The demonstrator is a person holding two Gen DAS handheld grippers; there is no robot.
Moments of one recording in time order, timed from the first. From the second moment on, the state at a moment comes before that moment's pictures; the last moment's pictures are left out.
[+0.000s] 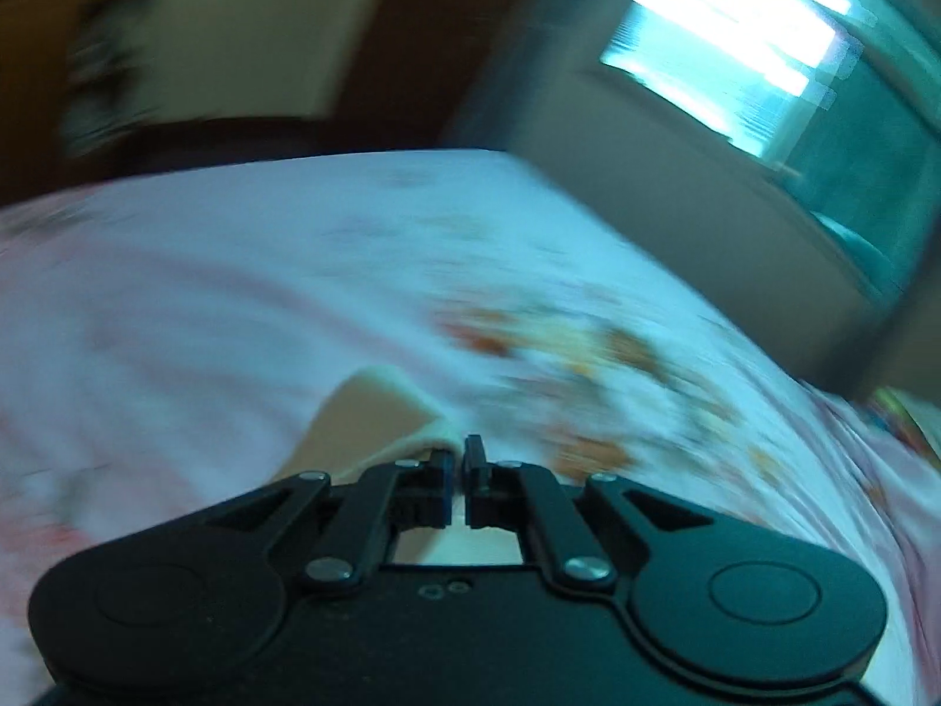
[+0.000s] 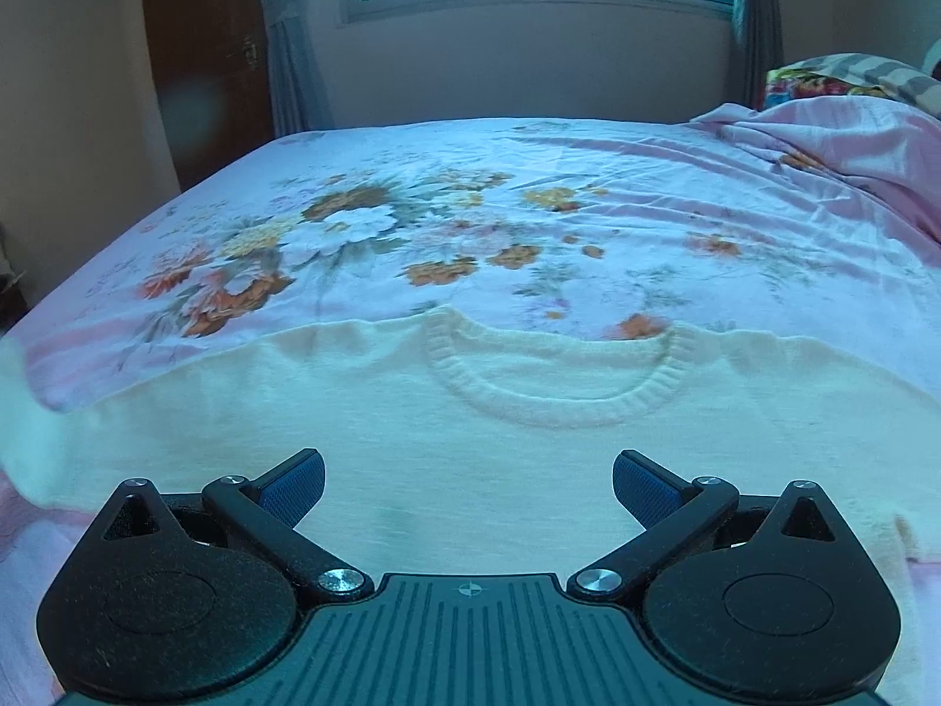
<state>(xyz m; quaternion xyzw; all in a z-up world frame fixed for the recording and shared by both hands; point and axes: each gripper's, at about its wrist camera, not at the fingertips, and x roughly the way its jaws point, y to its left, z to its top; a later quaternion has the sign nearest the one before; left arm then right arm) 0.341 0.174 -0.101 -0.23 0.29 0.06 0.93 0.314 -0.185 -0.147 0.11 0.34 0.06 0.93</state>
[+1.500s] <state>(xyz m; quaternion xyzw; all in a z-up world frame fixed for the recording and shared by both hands) 0.321 0.087 -0.156 -0.15 0.42 -0.03 0.89 0.306 -0.113 -0.175 -0.04 0.36 0.12 0.92</state>
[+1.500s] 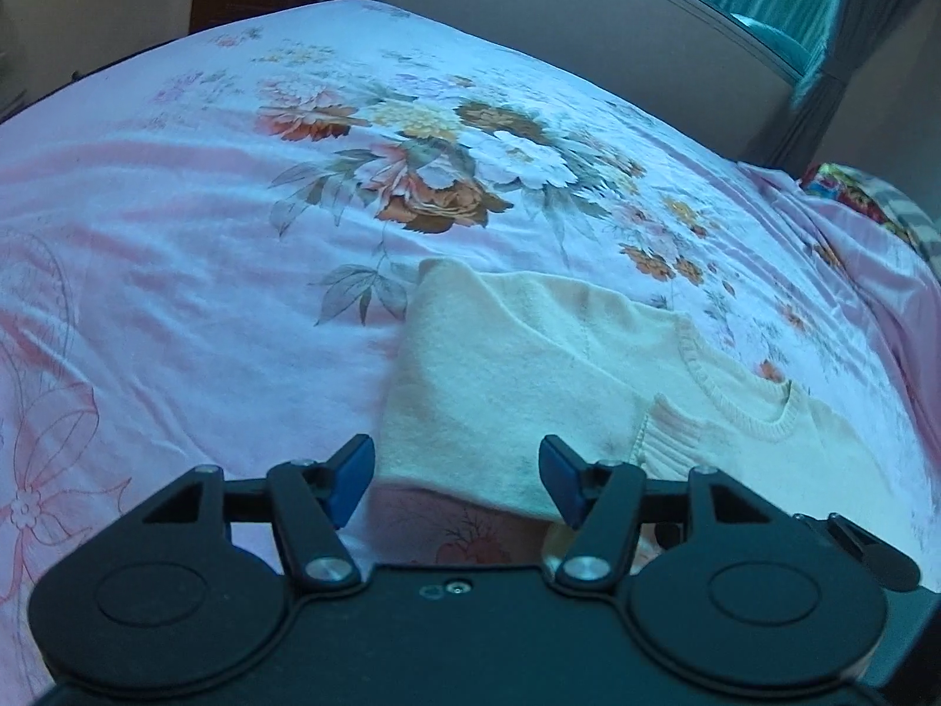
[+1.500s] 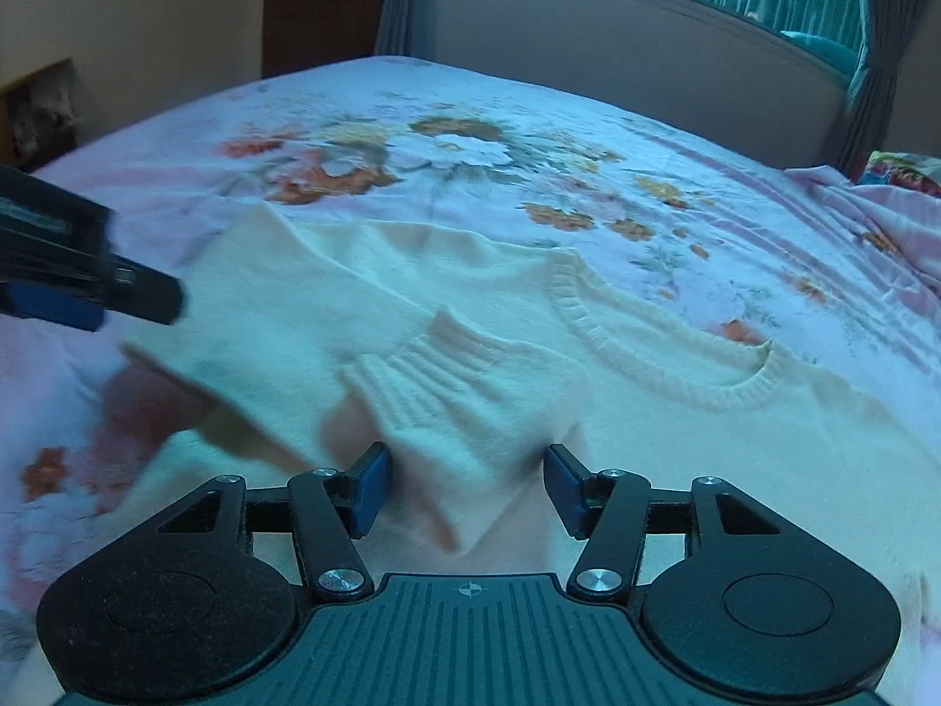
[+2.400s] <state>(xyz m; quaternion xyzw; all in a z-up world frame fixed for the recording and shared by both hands) 0.339 0.027 -0.184 -0.08 0.47 -0.04 0.88 0.258 -0.312 -0.173 0.24 0.37 -0.06 0.90</state>
